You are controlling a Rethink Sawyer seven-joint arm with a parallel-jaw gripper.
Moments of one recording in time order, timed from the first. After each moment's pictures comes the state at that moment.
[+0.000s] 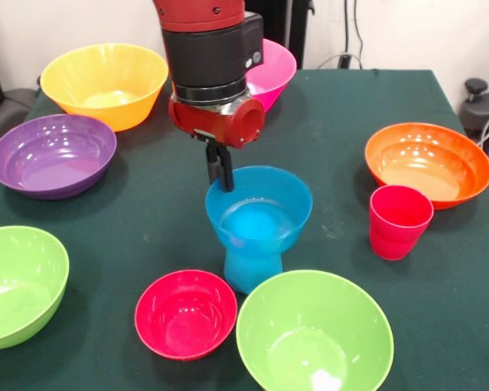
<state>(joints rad) -0.52 -0.55 0.25 1.59 -0.11 0.38 2.20</state>
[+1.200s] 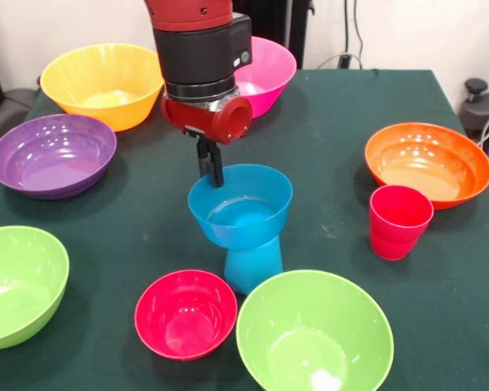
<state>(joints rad) -0.55 -0.56 0.25 1.65 -0.12 0.31 2.20</state>
